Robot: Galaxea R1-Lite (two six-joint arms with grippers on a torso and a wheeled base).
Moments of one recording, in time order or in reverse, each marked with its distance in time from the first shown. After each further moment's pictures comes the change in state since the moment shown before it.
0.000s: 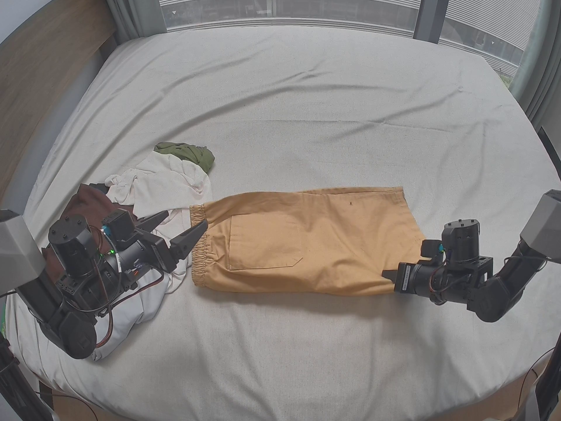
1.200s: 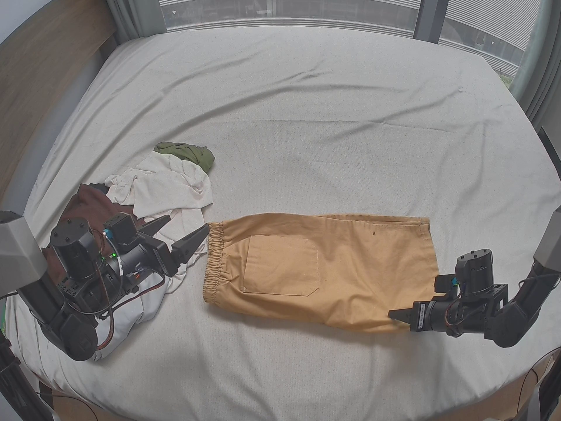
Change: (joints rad) left arm -0.004 0.009 0.010 0.000 -0.001 -0.001; right arm 0.003 -0.070 0.228 -0.004 -0.019 -0.034
